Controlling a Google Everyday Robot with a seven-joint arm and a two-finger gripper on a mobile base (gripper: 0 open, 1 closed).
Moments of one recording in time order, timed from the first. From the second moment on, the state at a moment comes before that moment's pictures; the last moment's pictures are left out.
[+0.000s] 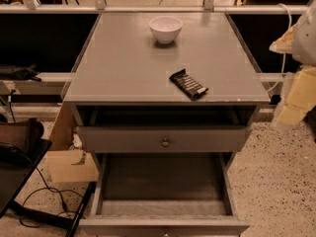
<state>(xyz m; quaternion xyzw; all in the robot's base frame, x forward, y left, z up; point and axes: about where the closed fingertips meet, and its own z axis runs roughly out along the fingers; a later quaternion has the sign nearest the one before) 0.438 -0.216 0.979 -0.60 0.78 -0.04 0.16</state>
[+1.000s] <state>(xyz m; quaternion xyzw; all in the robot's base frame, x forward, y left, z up) 0.545 -0.189 1.002 -0.54 0.79 0.05 0.29</state>
